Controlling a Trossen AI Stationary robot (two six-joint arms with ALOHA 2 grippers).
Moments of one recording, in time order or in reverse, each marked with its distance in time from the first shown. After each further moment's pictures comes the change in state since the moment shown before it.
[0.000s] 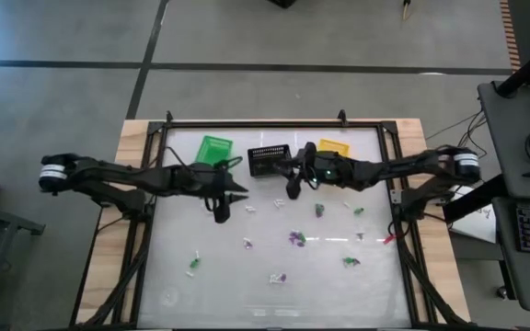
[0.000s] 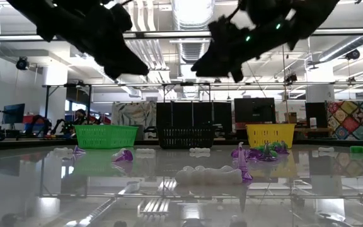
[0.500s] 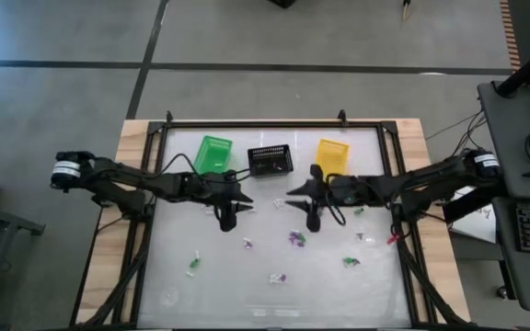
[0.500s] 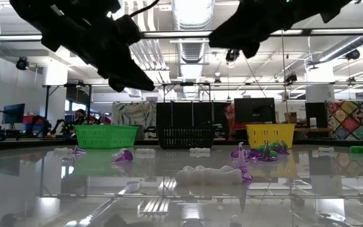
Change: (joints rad) left arm -0.064 0.133 -0.001 0.087 0.003 -0.046; right arm 0.262 -0.172 -0.045 -0.145 0.001 -0.104
